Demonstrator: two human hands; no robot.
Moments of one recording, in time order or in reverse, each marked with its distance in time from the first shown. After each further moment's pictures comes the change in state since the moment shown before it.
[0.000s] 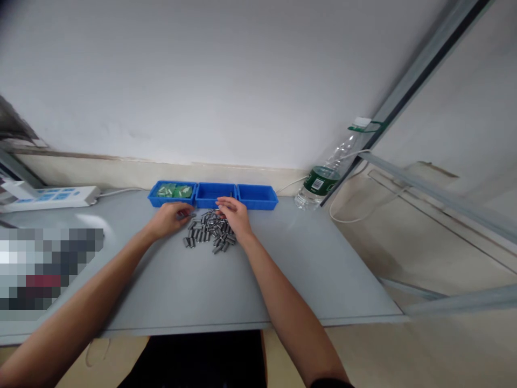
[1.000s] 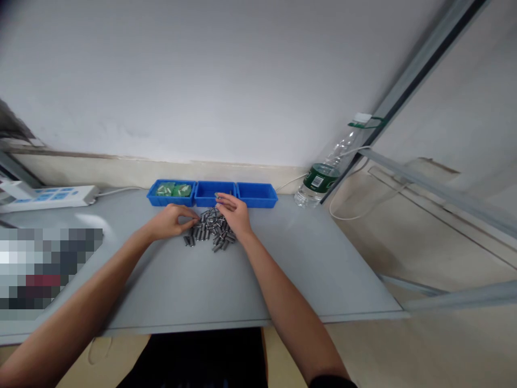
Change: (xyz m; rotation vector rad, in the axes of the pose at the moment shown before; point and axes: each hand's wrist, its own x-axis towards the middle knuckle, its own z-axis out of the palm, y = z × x) left_hand 0.000 0.036 -0.016 -0.041 -0.180 0.153; right_hand 0.001 0.004 0.001 -0.006 0.029 -0.103
